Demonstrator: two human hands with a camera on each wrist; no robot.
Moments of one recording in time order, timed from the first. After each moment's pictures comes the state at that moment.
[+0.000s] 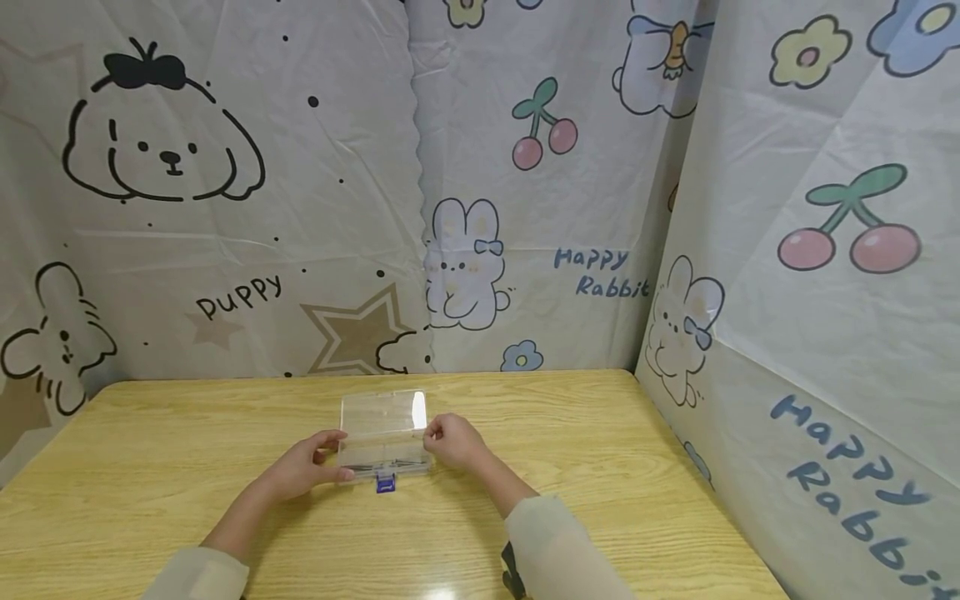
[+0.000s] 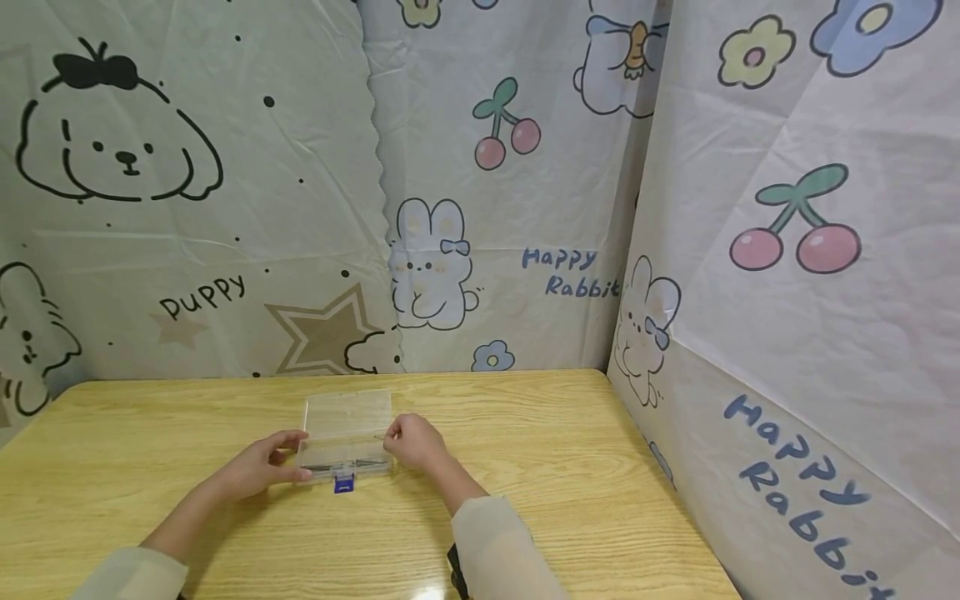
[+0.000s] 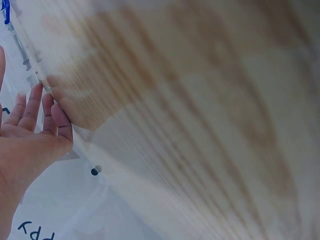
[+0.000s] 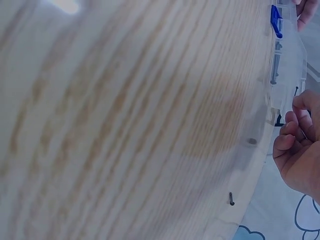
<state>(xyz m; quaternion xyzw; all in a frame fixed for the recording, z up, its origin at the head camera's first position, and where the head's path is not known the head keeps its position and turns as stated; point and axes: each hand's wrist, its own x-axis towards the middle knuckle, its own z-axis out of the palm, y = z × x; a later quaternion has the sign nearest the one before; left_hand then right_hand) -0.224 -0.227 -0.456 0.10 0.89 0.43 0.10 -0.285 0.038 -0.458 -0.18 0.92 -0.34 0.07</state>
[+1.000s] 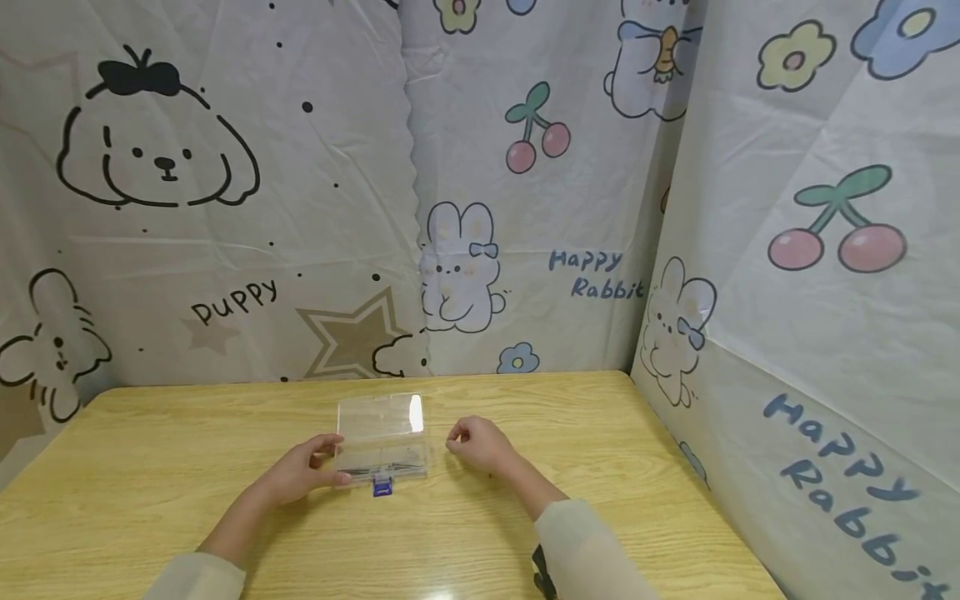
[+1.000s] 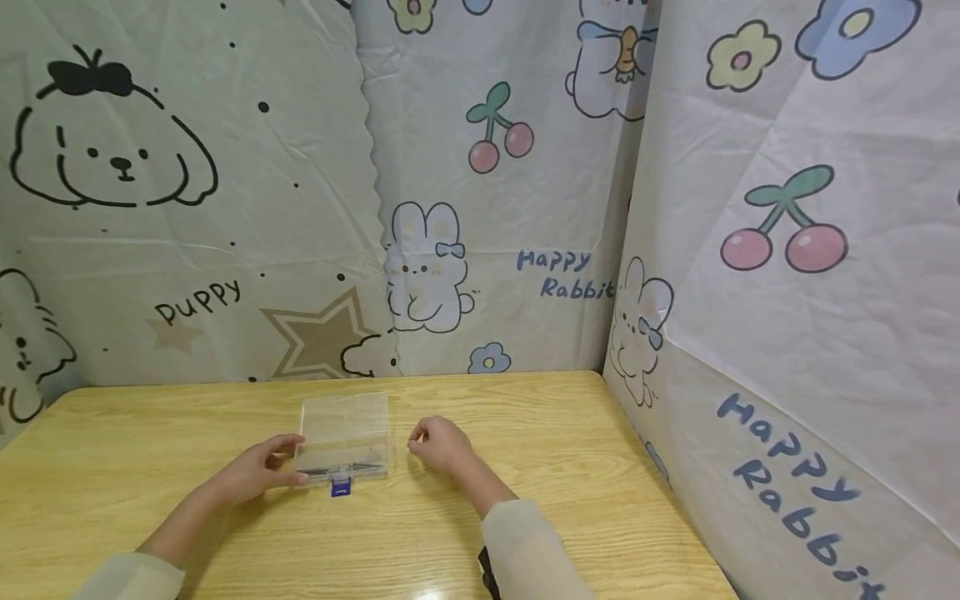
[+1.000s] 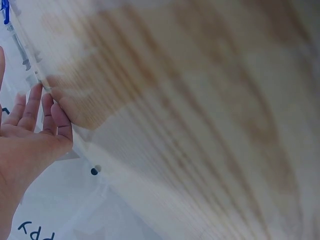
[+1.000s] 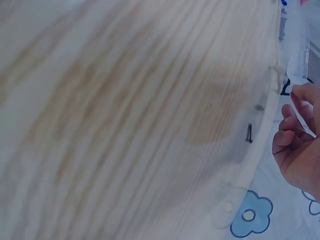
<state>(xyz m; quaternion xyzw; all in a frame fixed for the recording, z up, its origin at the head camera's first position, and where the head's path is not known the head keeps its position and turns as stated) -0.225 -0.225 -0.459 0.08 0.89 0.43 0.10 -0.282 0.082 -0.453 -0.20 0.93 -0.31 0.03</state>
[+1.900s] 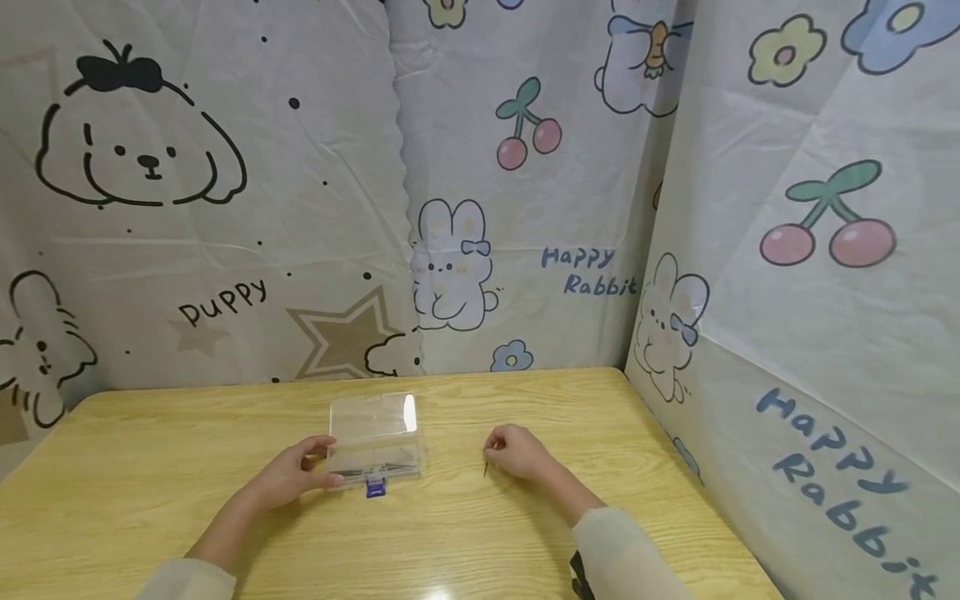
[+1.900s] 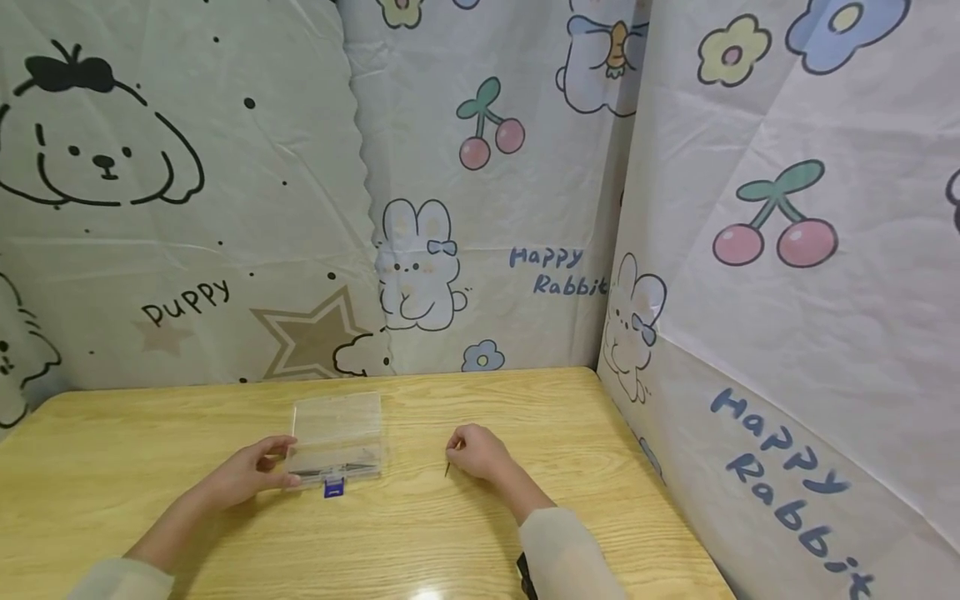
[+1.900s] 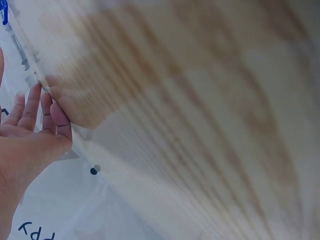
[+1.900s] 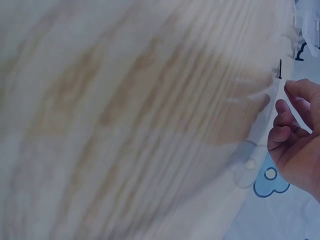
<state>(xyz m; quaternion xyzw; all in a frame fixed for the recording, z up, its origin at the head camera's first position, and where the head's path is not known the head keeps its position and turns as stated) -0.226 -0.224 -0.459 0.08 0.89 0.43 0.11 -0.279 0.145 -0.464 -0.18 0.93 -0.30 0.05</state>
